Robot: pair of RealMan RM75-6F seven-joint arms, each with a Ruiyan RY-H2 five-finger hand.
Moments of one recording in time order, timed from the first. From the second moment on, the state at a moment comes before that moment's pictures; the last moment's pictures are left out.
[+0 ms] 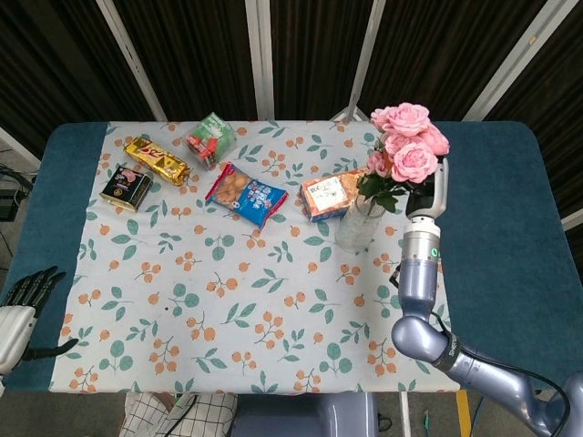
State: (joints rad) left arm -0.08 -1.04 0.05 -1.64 1.55 1.41 -0.11; right arm 0.70 -1.68 0.83 -1.60 -0.75 1.26 0.60
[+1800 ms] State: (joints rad) left arm -0.08 -1.04 0.05 -1.65 1.56 1.41 -0.13; right arm 0.65 -1.70 0.68 -1.58 -0.83 1.21 0.48
